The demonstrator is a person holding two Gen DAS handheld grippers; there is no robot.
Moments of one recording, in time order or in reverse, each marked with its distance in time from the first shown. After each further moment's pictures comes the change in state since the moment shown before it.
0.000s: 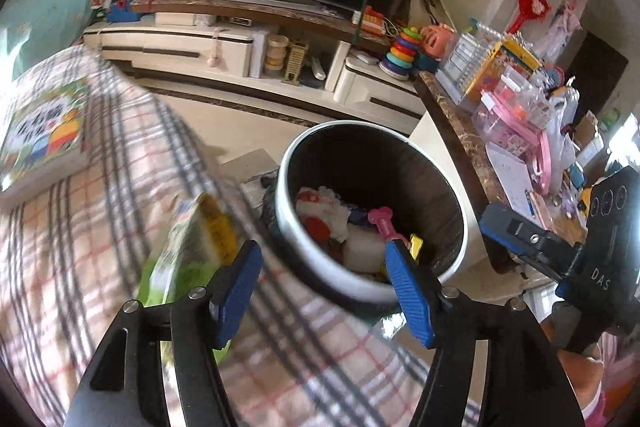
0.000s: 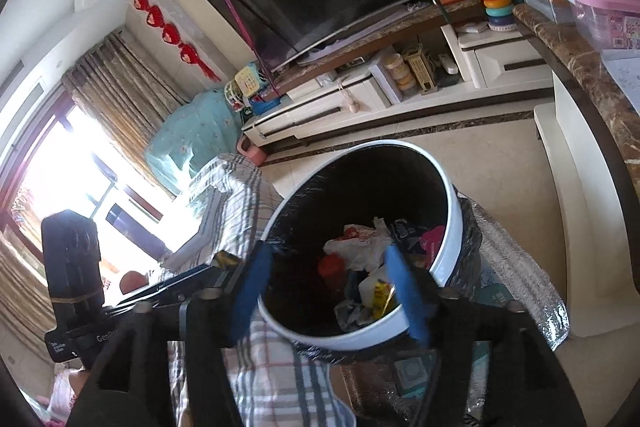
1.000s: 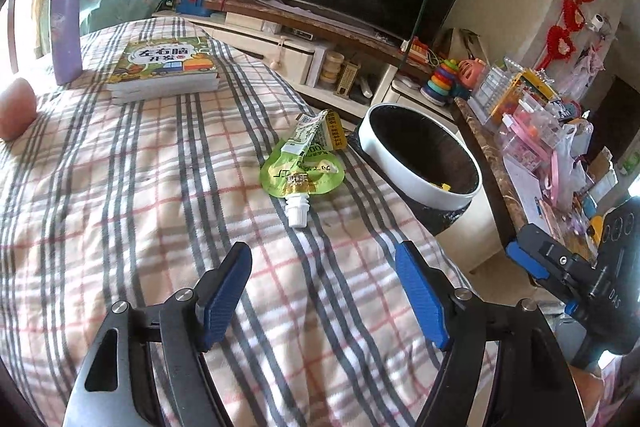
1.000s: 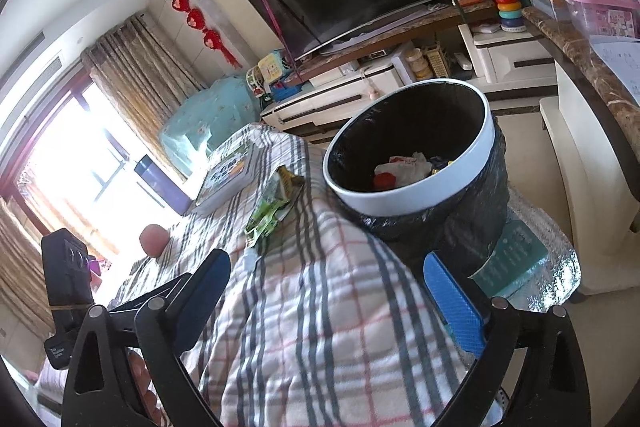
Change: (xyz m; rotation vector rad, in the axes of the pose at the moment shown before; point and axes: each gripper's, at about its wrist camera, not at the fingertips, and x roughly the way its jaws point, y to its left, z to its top) left arm -0.143 0.029 -0.136 -0.116 -0.099 0.091; right arm -0.044 0.062 -0.093 -0.062 0.000 0.018
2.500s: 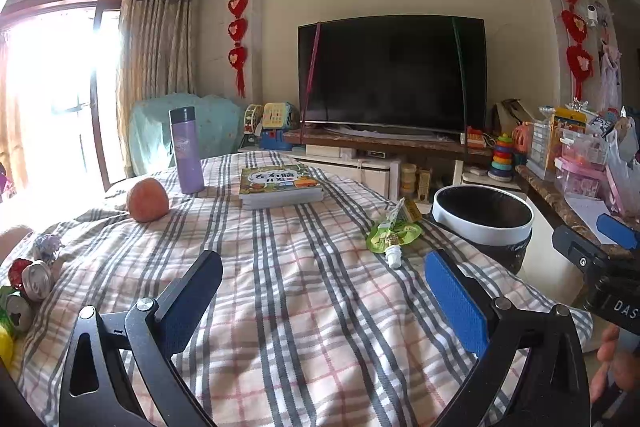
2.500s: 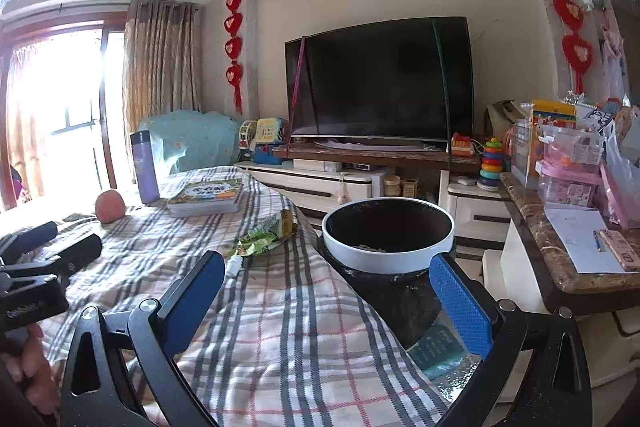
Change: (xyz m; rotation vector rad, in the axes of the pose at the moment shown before) left arm -0.097 -0.018 -0.112 0.170 -0.496 0.355; right arm -0.051 0.079 -0.071 -0.455 -0.378 -0.254
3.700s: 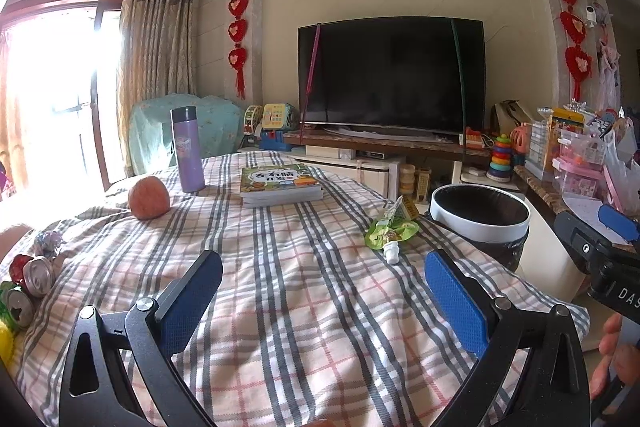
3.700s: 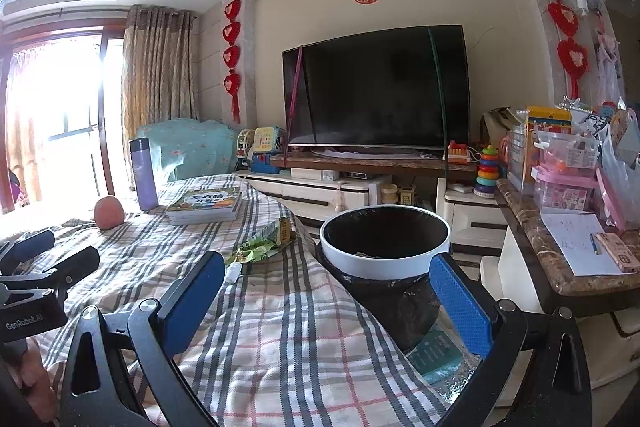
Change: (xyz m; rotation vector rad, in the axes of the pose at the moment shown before) left arm -0.007 0.004 -0.006 -0.003 -0.008 -0.010; right arm -0.007 0.001 0.002 0.003 -0.035 -0.007
